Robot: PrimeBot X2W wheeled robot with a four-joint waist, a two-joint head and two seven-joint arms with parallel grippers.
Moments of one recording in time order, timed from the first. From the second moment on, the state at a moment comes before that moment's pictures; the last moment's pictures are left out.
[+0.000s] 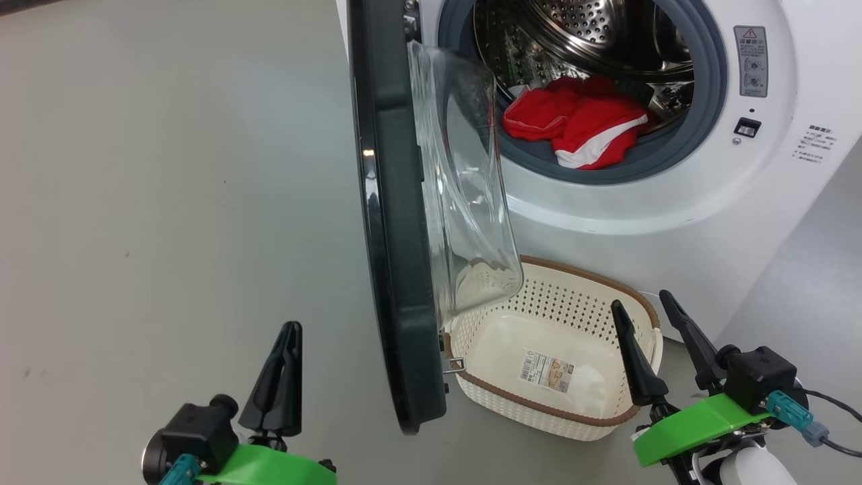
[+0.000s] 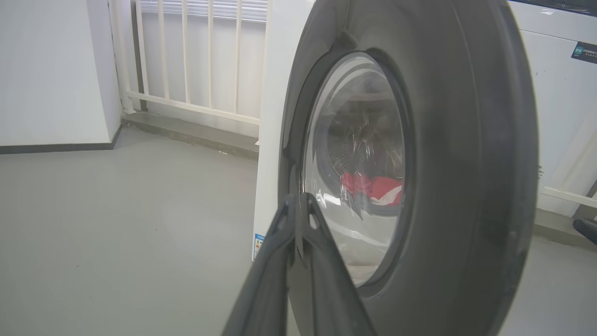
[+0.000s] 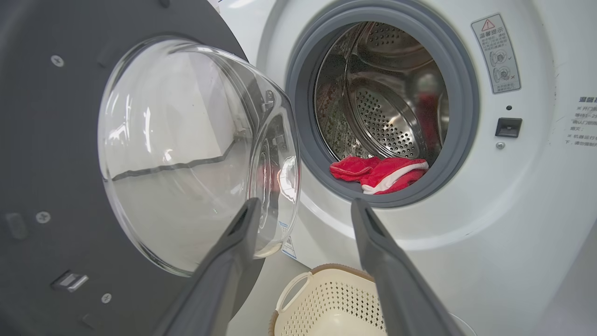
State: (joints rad) left arm -0.12 0.04 -0.19 0.17 -0.32 0.02 -0.26; right arm -0.10 -0.05 0.08 0.27 0.31 0.12 -0.26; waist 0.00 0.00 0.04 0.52
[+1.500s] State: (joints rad) left arm -0.25 0.05 -0.51 -0.07 -0.36 -0.07 -0.10; right arm -0.11 -0.05 0.08 0.27 0.31 0.12 -0.26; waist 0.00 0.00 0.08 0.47
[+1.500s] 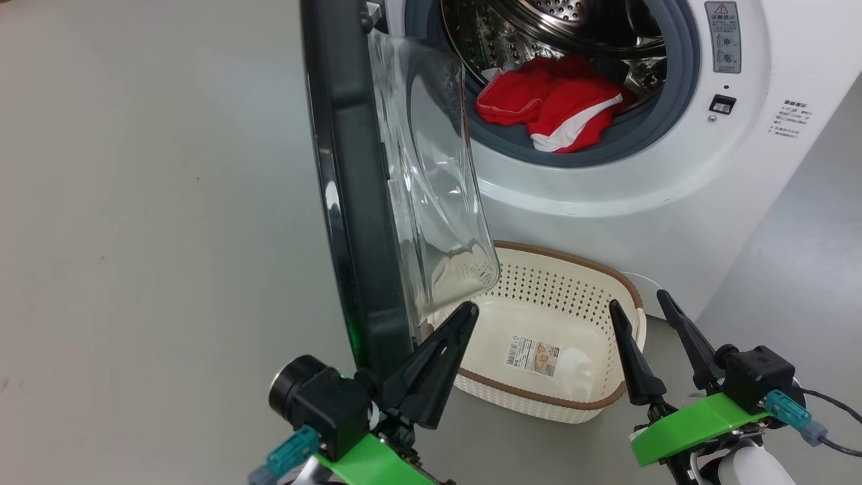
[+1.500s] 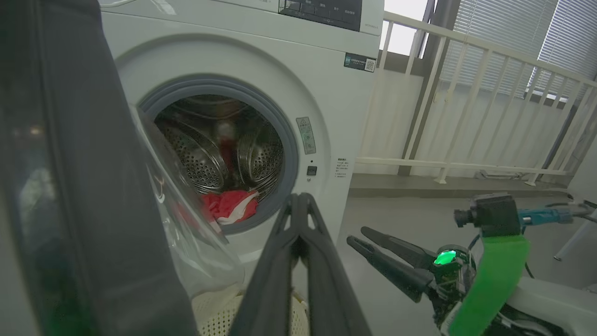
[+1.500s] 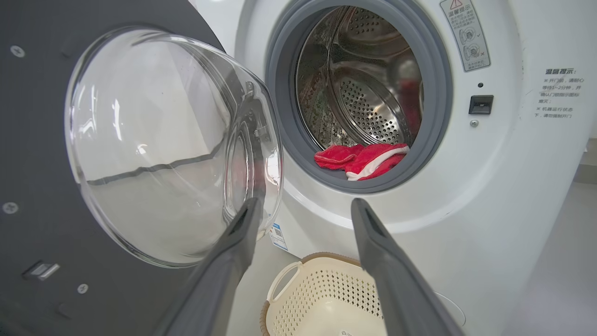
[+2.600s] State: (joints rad) left arm -0.24 0.08 -0.43 0.10 -0.36 0.08 -0.11; right arm -0.10 -0.05 0.11 0.27 0.31 0.12 -0.26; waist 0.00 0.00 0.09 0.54
